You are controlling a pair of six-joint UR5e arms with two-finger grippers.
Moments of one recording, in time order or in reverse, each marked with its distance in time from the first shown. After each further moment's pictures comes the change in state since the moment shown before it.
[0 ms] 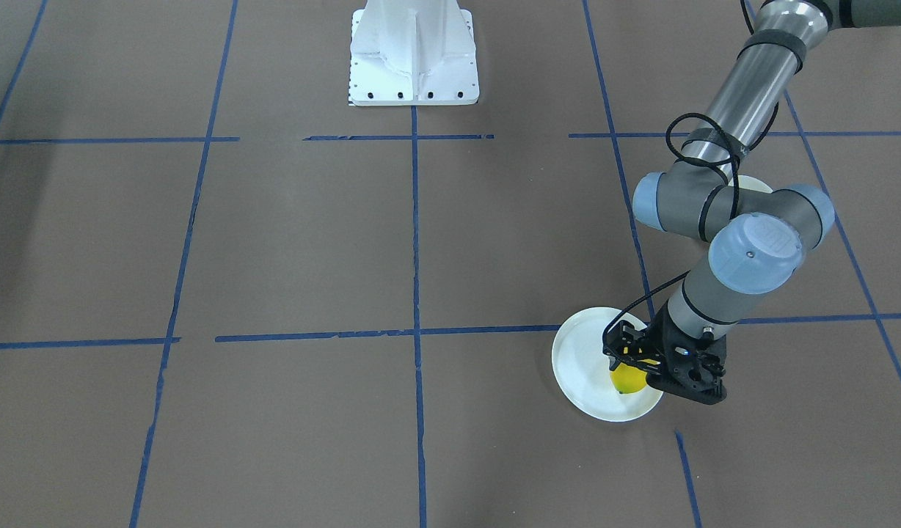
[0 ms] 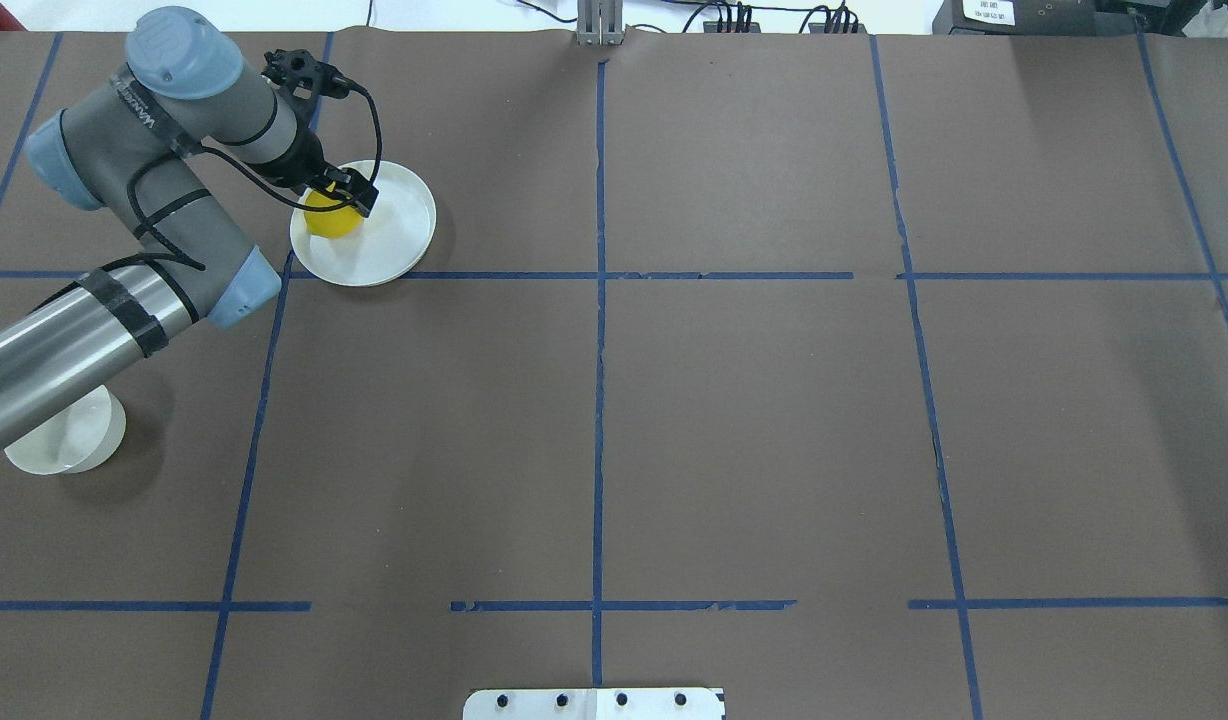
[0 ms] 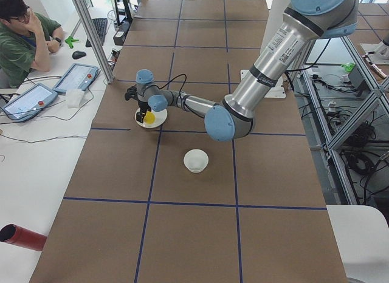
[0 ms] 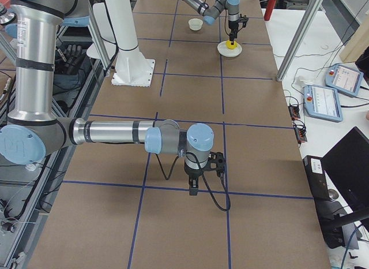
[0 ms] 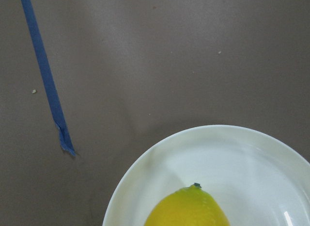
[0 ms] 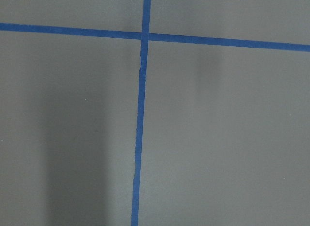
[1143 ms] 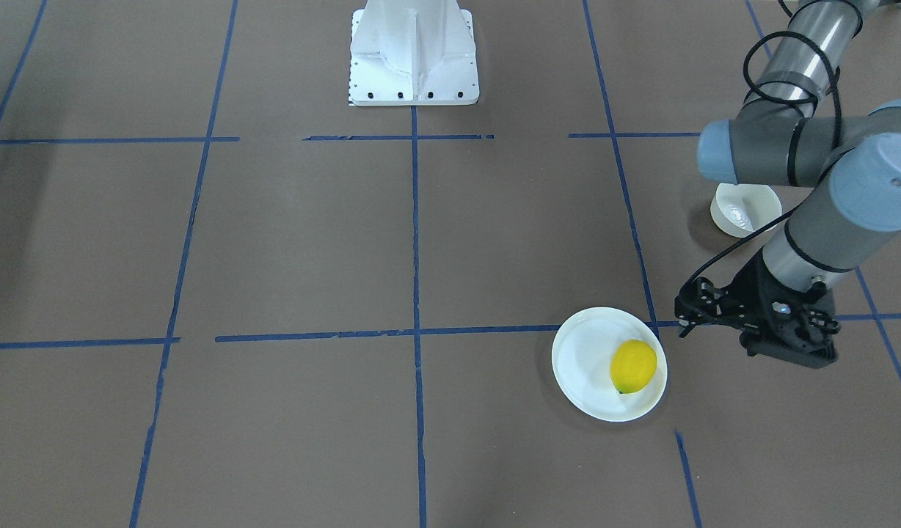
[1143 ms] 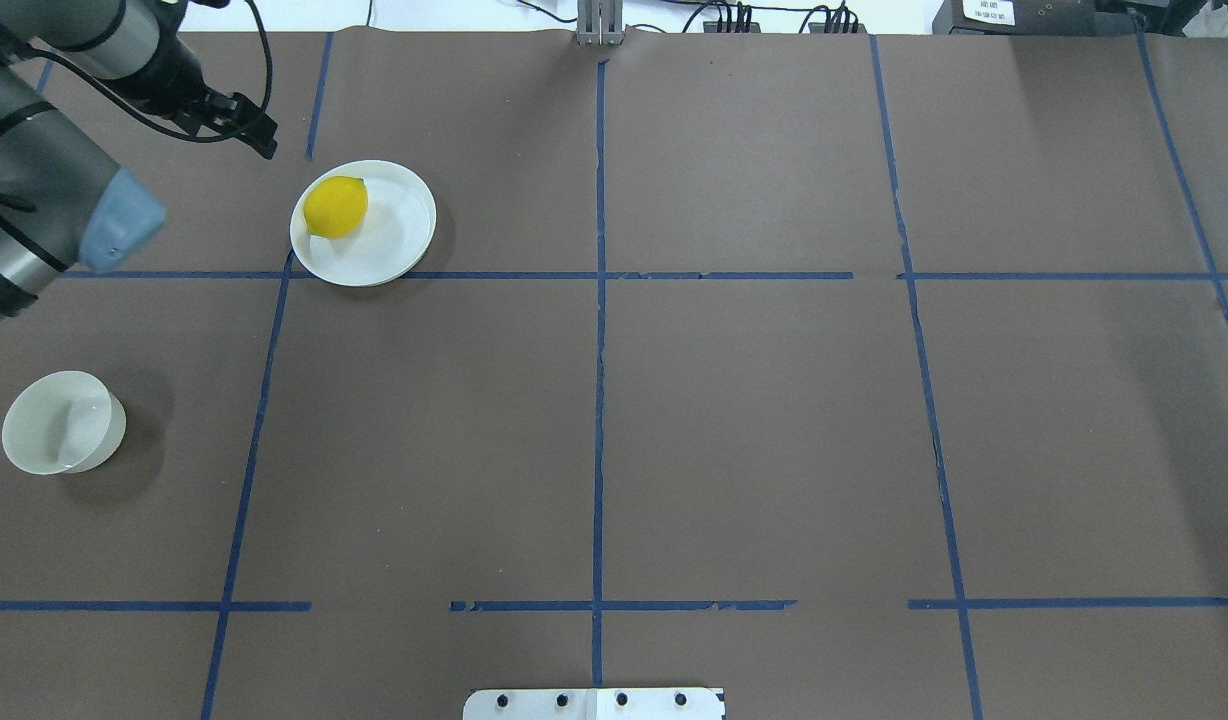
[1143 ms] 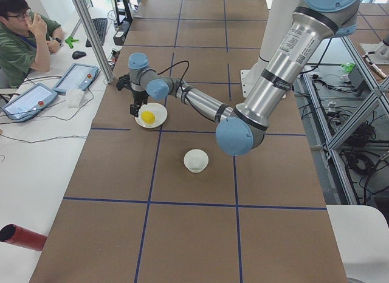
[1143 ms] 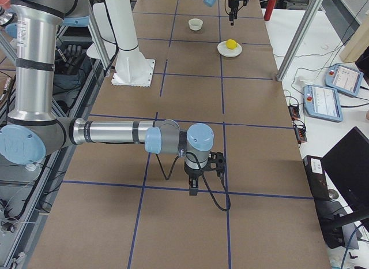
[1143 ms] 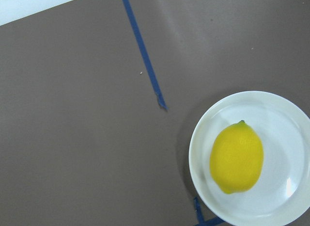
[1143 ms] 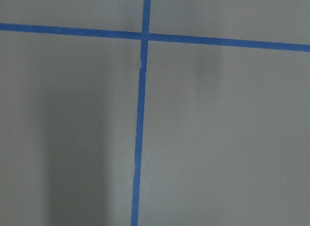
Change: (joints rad) left arm -0.135 0.097 -0.288 0.235 -0.070 0.082; right arm 0.000 0.000 0.000 0.000 0.000 0.000
